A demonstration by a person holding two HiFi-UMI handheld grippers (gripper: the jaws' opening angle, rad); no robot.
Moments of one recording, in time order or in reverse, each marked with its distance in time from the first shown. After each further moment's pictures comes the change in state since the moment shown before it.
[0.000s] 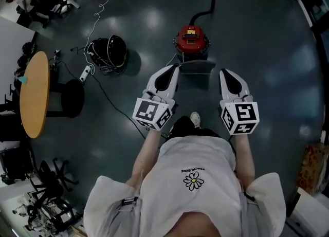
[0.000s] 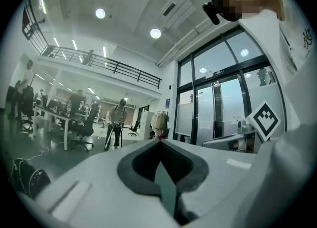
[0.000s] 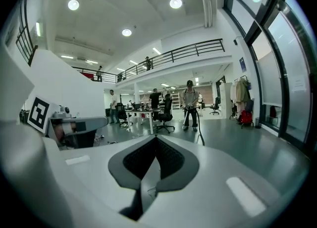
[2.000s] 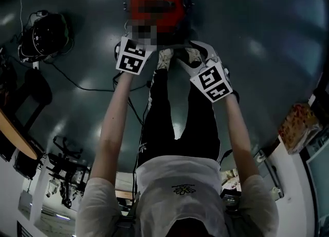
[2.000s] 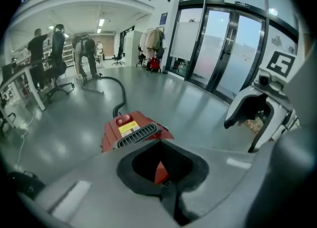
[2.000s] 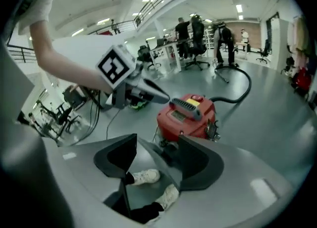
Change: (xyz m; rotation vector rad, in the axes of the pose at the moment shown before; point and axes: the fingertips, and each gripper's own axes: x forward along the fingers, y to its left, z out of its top) left arm 0.332 0.237 -0.465 0.040 0.924 -0.198; right arm 0.357 -0.129 -0.343 -0.054 0.737 0.466
